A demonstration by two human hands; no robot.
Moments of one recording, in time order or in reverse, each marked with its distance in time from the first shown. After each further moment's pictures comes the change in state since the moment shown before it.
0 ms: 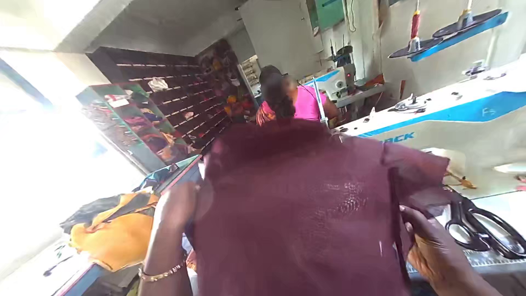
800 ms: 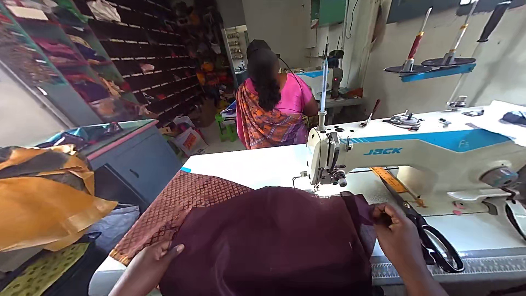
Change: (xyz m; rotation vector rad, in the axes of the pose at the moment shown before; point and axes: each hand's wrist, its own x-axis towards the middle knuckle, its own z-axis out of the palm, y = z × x) left_hand -0.098 -0.075 0.156 -0.566 -0.334 -0.171; right_hand 0.049 0.001 -0.051 -1.310 -0.056 -0.550
